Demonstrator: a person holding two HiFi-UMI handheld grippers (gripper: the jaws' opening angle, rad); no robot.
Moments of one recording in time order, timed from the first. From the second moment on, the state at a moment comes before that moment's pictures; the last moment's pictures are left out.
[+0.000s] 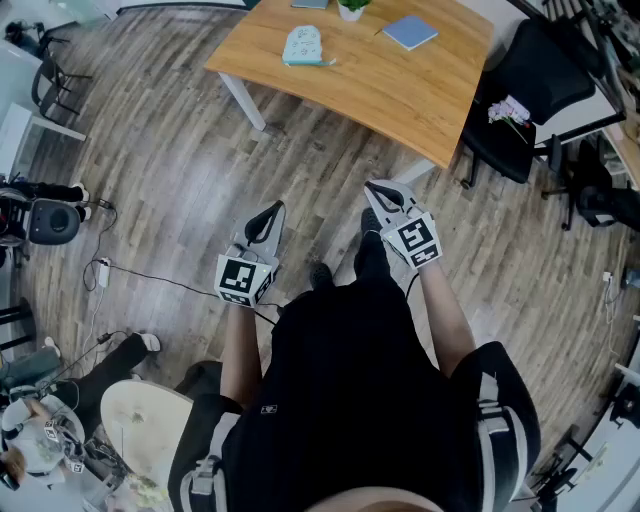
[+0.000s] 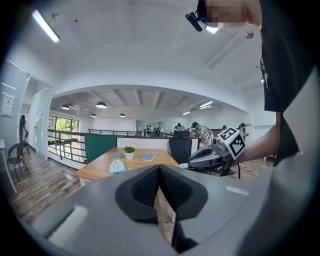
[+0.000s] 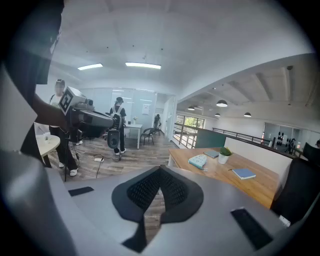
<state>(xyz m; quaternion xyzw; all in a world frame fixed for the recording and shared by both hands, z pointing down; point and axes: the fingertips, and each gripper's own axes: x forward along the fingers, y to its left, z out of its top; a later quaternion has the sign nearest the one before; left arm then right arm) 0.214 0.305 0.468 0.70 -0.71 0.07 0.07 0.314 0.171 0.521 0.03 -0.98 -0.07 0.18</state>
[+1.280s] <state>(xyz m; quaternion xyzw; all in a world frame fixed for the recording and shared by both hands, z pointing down) 0.212 0.315 0.466 0.71 -0.70 0.08 0.06 0.327 0.183 0.511 0.06 -0.98 -0.09 0.18</state>
